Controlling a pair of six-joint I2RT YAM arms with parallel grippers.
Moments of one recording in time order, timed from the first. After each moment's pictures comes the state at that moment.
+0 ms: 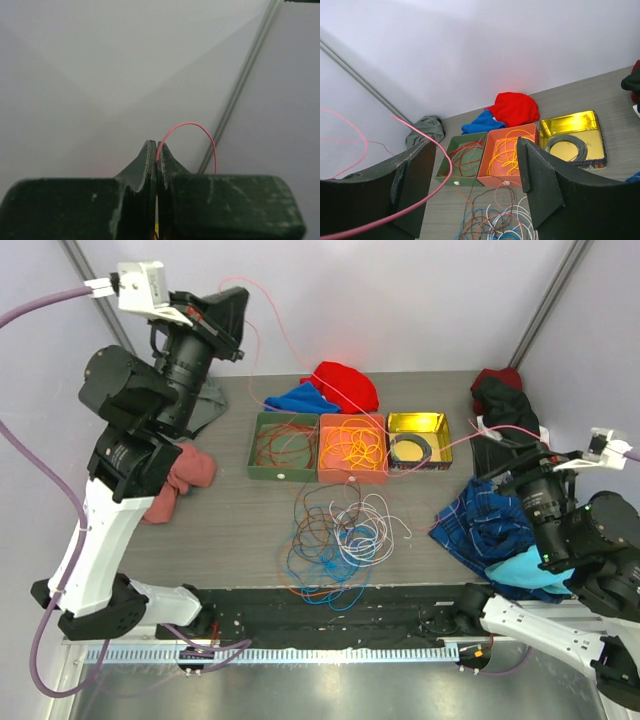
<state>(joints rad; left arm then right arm) -0.68 1.32 2.03 -0.23 -0.30 -0.13 0.91 0.57 1.28 -0.54 0.78 0.40</state>
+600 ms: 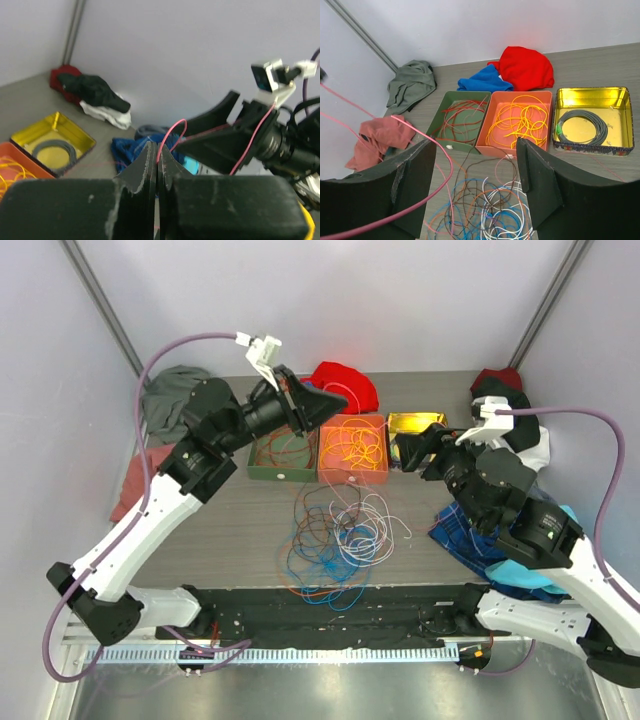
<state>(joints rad) -0.69 1.28 1.51 -0.02 0.38 -0.56 0.91 0.84 1.26 -0.51 0.64 0.41</state>
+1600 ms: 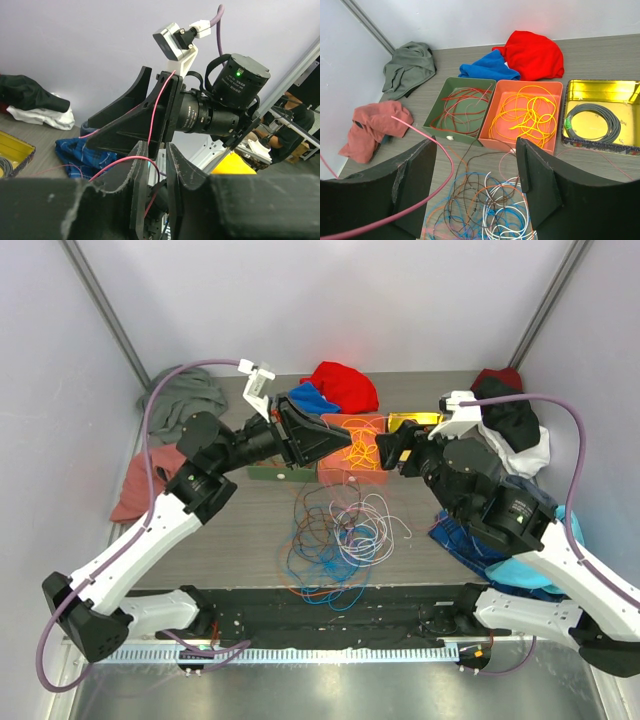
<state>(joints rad) -0.70 1.16 1.20 0.33 0.64 -0.71 0.91 0.94 1.25 -0.48 0.59 0.42</state>
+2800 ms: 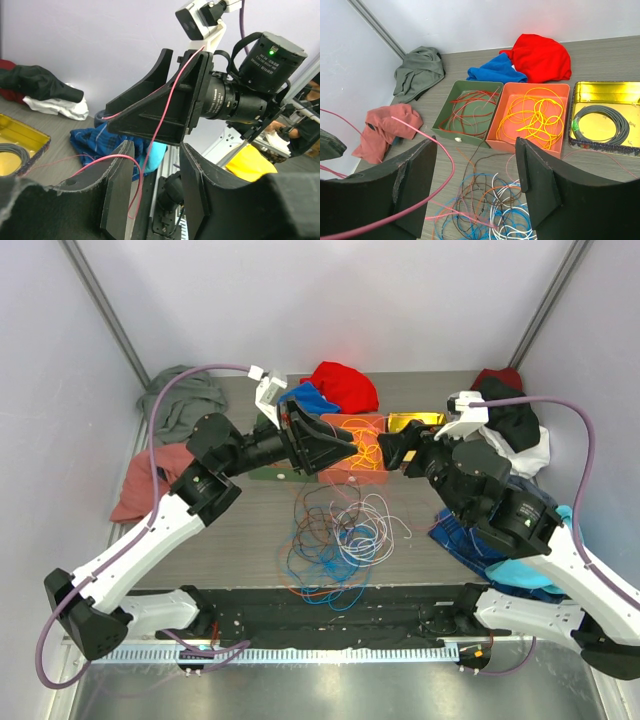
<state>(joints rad) -0.73 1.17 1.19 0.27 0.60 -0.62 0.91 0.91 1.25 -0.47 0.57 0.44</state>
